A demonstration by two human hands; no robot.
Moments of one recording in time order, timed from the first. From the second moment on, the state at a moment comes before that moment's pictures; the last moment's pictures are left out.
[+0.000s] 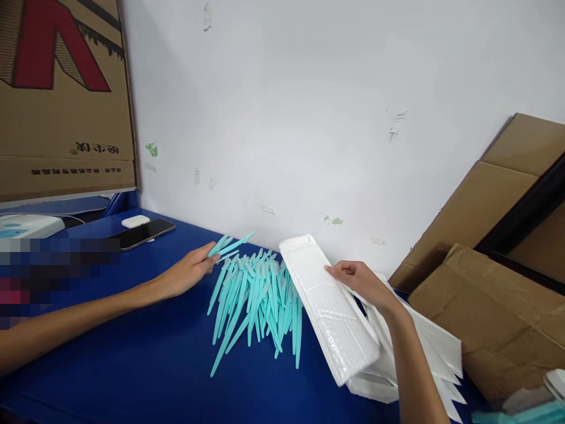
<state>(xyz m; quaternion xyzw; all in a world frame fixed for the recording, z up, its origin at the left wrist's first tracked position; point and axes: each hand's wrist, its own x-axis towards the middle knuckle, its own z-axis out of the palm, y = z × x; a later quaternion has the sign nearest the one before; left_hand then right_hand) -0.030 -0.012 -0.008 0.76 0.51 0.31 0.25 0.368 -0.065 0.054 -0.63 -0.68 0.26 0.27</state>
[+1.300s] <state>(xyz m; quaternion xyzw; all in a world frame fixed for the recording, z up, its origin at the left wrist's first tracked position) -0.019 -0.025 0.006 0.75 0.35 0.31 0.47 0.223 -0.075 0.025 -0.57 -0.76 -0.11 0.29</state>
